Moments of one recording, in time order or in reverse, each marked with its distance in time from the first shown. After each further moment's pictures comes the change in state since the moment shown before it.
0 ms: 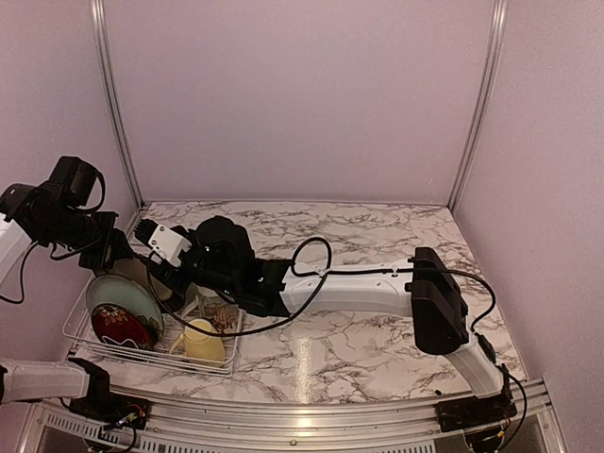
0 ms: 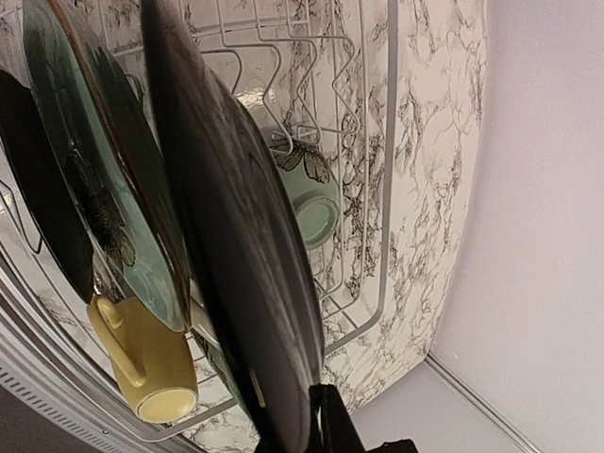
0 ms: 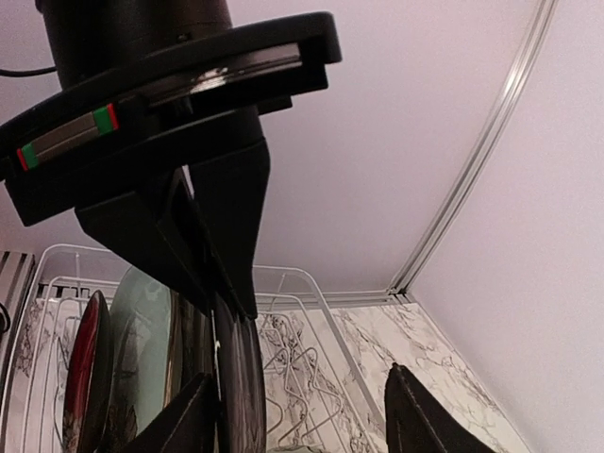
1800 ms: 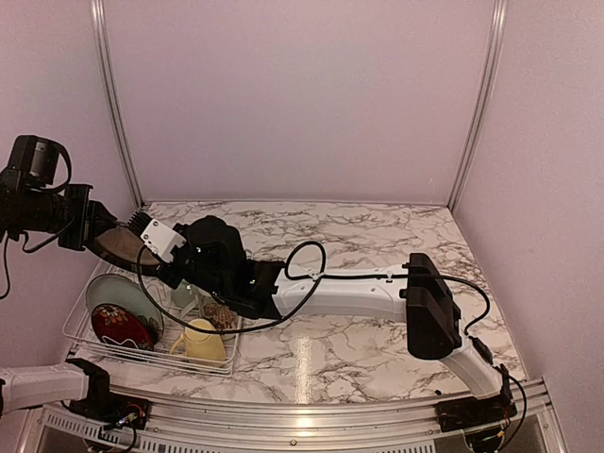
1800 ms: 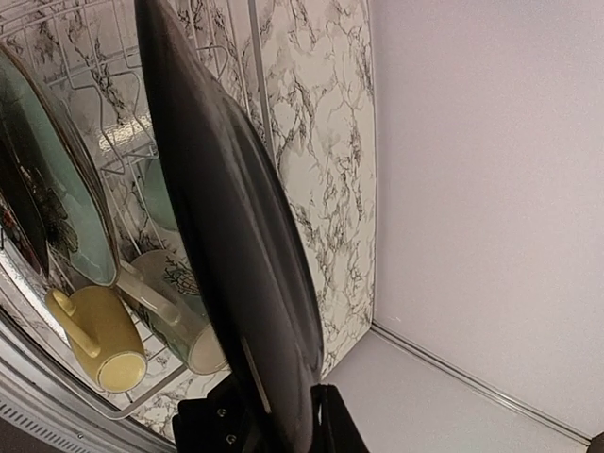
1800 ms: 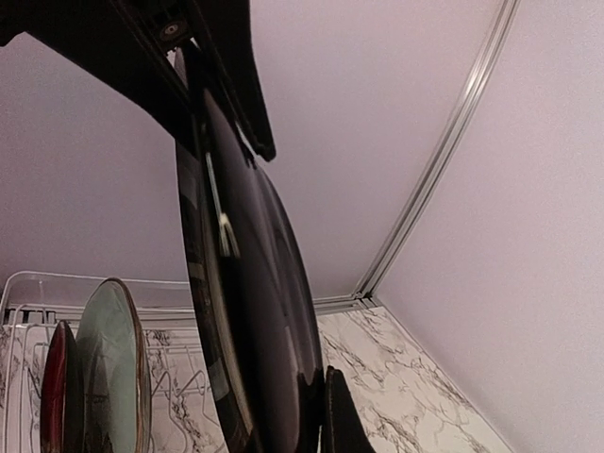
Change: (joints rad) left arm 0.000 -0.077 0.185 -0.011 -0.004 0.051; right arm 0.022 0.043 0.098 -0.005 0.137 -0.008
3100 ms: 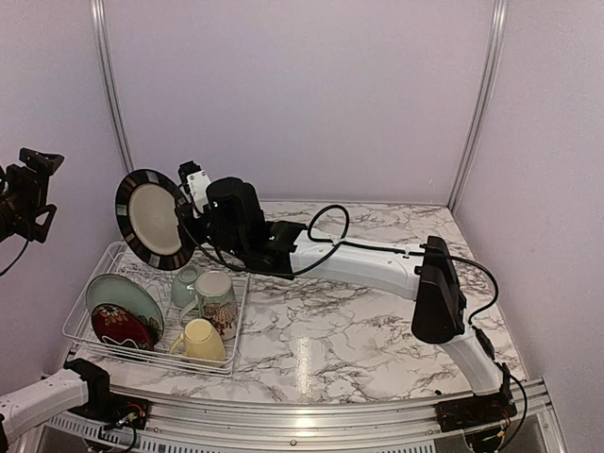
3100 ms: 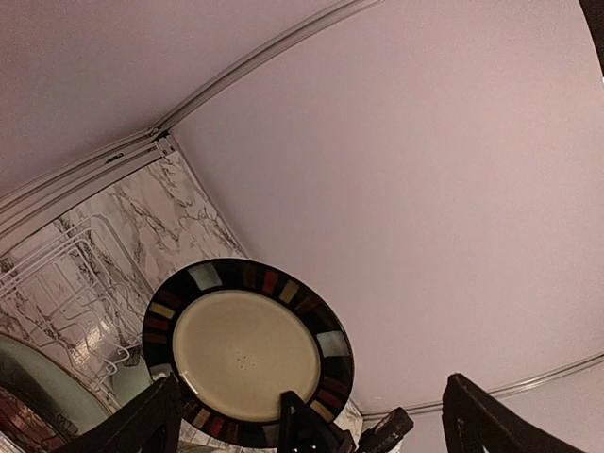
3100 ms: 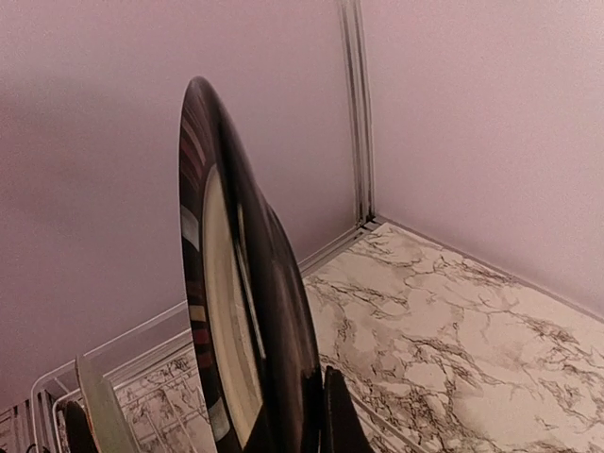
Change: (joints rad) left arm 0.000 -0.252 -0.011 0.245 -0.348 0.457; right arm -0.106 -0.025 0.101 -0.241 0.034 0.520
